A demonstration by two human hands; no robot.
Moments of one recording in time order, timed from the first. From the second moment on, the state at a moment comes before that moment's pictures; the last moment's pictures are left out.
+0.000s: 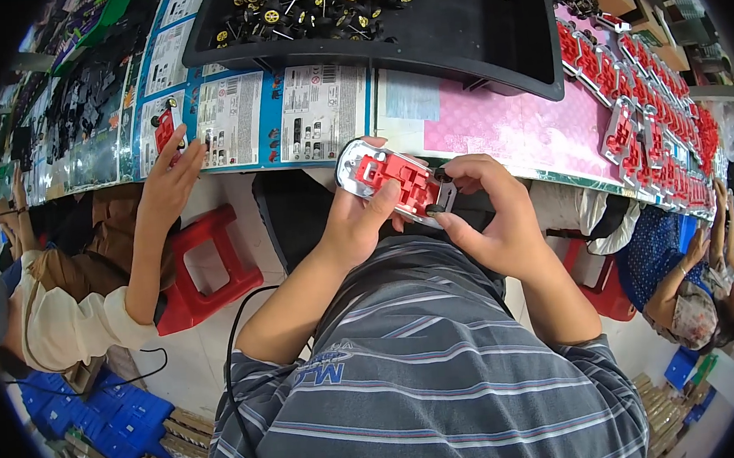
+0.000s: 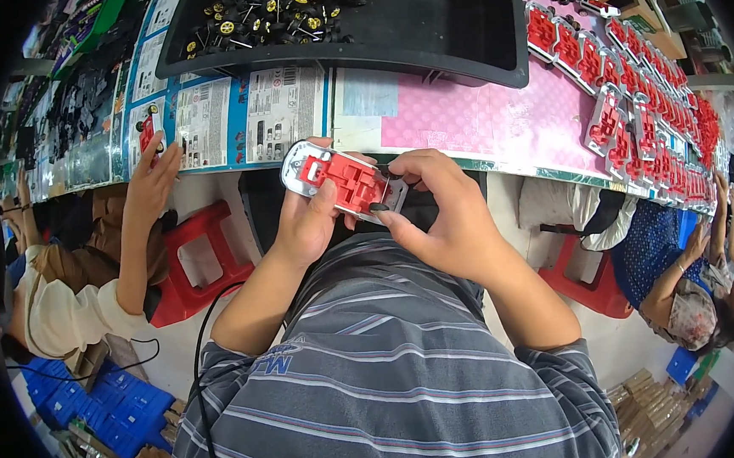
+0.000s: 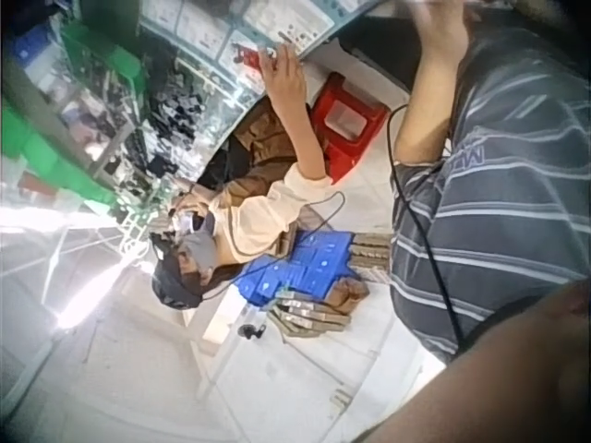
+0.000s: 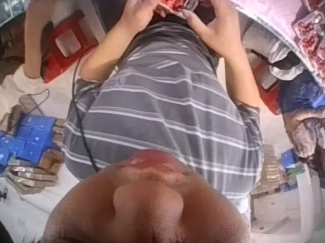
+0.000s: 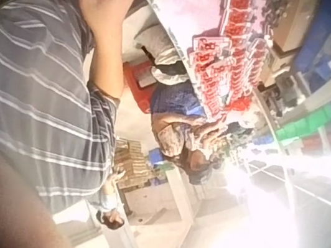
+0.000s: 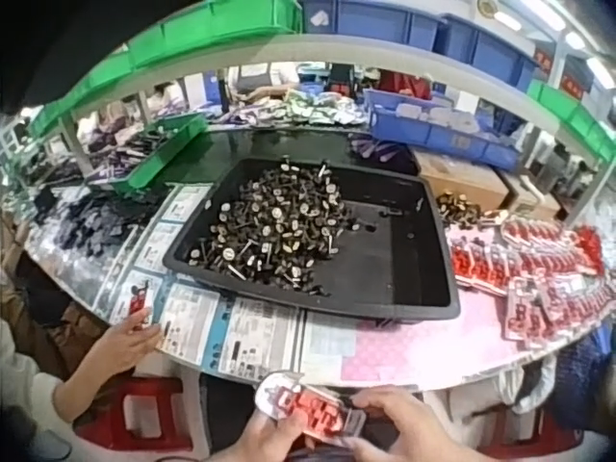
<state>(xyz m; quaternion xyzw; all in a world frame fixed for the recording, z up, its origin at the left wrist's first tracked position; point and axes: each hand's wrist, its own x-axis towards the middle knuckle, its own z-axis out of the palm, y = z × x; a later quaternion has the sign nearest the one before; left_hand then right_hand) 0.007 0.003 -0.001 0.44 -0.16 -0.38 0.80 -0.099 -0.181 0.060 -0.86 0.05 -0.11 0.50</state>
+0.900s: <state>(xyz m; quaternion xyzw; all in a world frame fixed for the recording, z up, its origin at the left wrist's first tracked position) -0.005 0.009 -0.003 0.48 -0.16 -0.33 0.79 -0.098 -0.176 0.055 -0.88 -0.01 -0.10 0.46</state>
